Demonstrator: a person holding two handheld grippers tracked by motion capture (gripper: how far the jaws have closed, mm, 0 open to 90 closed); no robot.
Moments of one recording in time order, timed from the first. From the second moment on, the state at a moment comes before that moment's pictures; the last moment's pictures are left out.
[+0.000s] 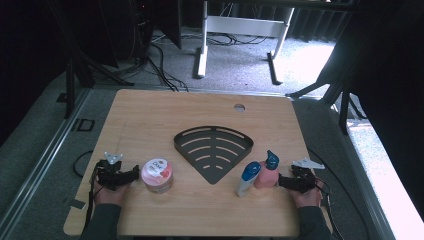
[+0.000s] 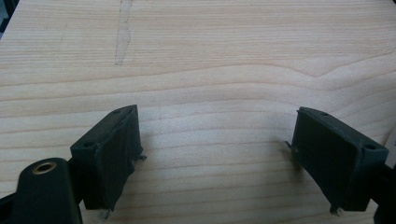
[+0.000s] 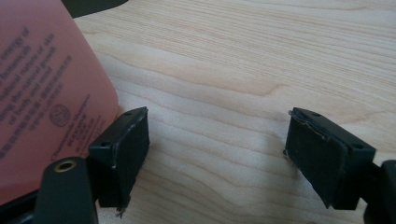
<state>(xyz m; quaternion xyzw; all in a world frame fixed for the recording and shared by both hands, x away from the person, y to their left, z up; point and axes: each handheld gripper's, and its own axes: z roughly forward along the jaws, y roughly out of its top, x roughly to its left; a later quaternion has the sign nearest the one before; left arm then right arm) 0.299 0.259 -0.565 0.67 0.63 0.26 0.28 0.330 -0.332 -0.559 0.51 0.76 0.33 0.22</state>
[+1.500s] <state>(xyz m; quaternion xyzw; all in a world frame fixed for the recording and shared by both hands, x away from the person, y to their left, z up) 0.291 0.262 -0.564 0.66 0.63 0.27 0.29 0.242 -0.299 -0.512 0.42 0.77 0.42 0.22</state>
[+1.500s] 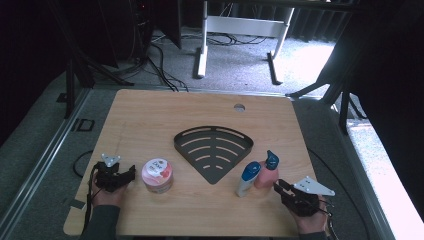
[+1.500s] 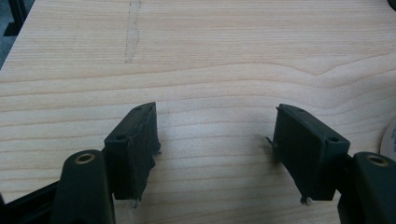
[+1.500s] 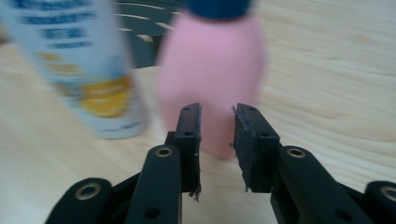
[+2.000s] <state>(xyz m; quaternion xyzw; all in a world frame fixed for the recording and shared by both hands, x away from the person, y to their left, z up) 0.290 0.262 -0.564 0.66 0.63 0.27 0.29 0.238 -0.237 -0.515 0.37 0.80 0.42 0.22</state>
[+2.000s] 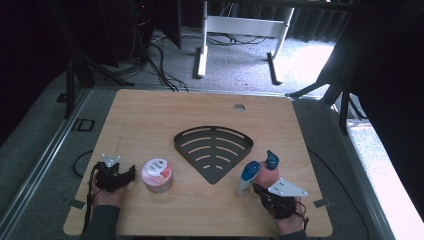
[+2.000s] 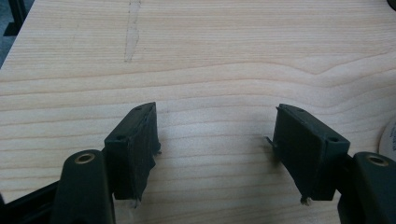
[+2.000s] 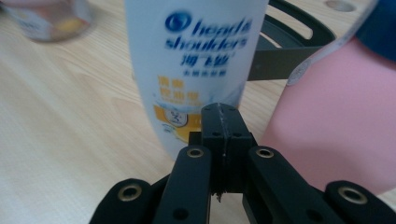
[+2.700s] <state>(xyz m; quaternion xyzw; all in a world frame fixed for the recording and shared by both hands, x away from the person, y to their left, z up) 0.290 0.262 -0.564 0.66 0.63 0.27 0.29 0.262 -0.221 -0.528 0.42 0.78 0.39 0.25</state>
